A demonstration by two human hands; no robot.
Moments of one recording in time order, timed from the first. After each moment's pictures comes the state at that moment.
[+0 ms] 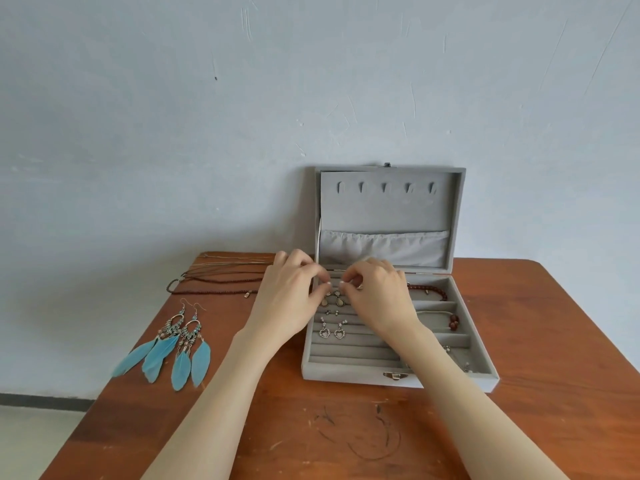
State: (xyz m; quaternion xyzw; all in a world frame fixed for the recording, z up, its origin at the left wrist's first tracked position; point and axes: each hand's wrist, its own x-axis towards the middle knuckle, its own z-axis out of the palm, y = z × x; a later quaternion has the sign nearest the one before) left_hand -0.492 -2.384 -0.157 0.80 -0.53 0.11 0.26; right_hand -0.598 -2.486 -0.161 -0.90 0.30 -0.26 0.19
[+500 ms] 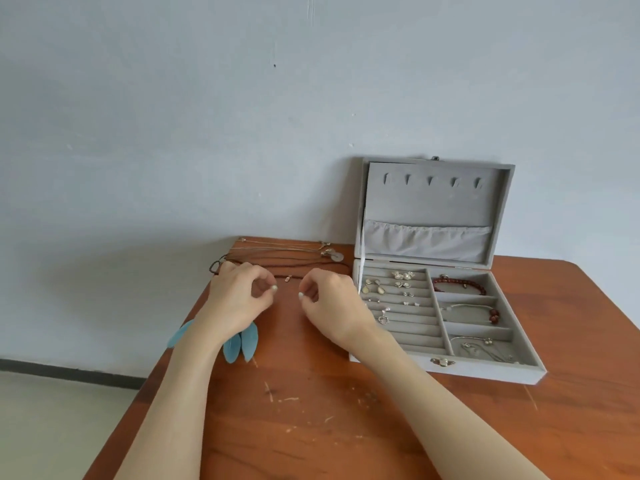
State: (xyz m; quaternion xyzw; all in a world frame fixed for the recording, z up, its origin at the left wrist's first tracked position) left_hand -0.429 -2.284 -0.161 0.87 -0.40 -0.01 0.29; right_hand -0.543 -2.395 -0.158 -0.90 0.21 -0.19 0.32
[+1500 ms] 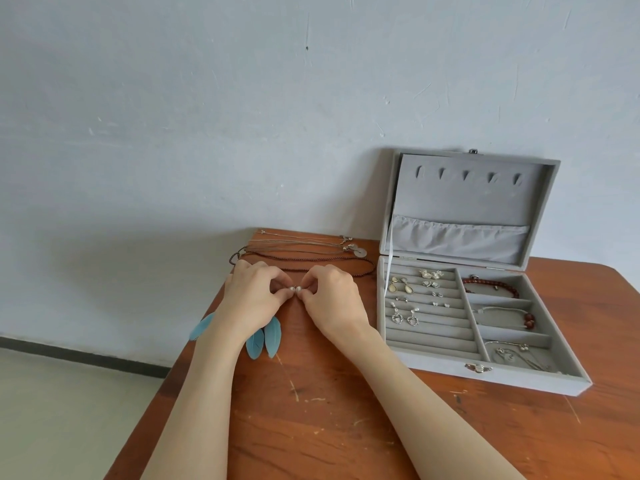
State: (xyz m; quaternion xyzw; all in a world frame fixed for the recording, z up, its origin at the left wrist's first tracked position) left_hand -0.421 -2.283 -0.171 0.90 -0.36 0.00 0.26; right_hand -0.507 -2.378 -0.175 -0.90 0.27 -0.18 0.30
